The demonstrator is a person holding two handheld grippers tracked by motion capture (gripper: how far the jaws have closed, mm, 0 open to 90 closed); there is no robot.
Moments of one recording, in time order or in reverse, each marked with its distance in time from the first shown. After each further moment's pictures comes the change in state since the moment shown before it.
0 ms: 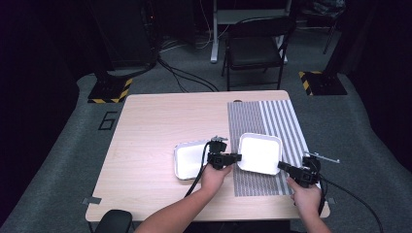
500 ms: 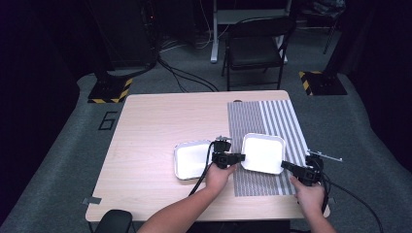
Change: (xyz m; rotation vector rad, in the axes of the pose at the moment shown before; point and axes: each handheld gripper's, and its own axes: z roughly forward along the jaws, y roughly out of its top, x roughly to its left) left arm -0.002 0.001 0.018 0.017 -0.006 -0.016; right arm -0.014 0.006 0.001 0.010 -0.024 -0.004
